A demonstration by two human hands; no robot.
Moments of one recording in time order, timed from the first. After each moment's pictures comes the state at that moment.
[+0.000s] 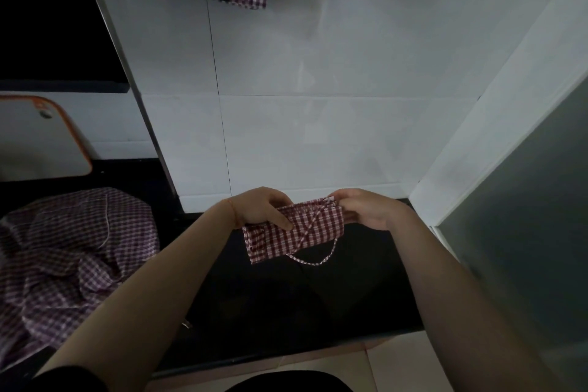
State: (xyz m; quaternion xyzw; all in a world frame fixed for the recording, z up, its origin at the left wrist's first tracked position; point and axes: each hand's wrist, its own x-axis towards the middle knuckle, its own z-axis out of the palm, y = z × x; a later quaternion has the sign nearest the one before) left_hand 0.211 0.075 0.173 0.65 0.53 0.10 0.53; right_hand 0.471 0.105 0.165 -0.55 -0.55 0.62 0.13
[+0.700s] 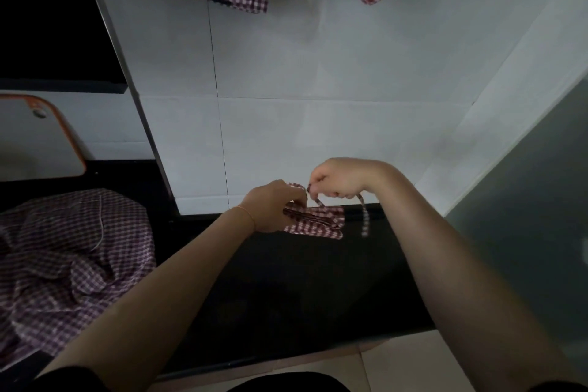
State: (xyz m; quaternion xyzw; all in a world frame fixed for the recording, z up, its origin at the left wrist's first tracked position) left_hand 0.232 0.070 0.175 0.84 0.49 0.12 0.18; right_hand 0.417 0.104 0.268 -0.51 -0.79 0.32 -0.11
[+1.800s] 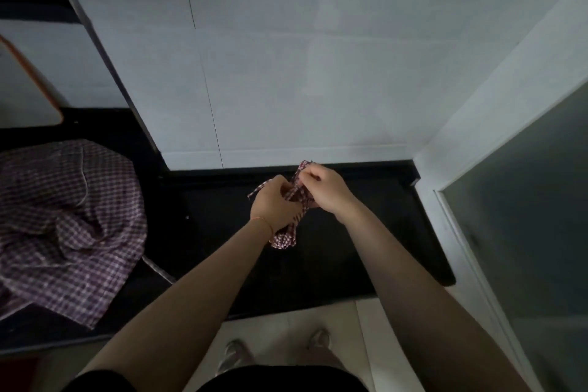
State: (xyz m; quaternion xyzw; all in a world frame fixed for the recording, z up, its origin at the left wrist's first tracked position) left_hand 0.280 0.051 0.064 0.56 0.67 0.28 0.40; right_hand 0.412 0.077 0.117 -0.61 -0.63 0.44 0.19
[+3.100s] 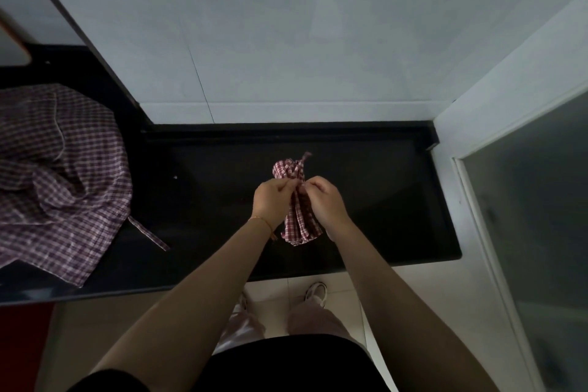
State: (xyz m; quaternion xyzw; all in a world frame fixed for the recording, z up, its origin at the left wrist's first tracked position) left_hand 0.308 0.034 -0.013 0.38 0.70 0.31 0.53; right_hand 0.432 0.041 0.013 -0.65 -0.46 0.56 0.22
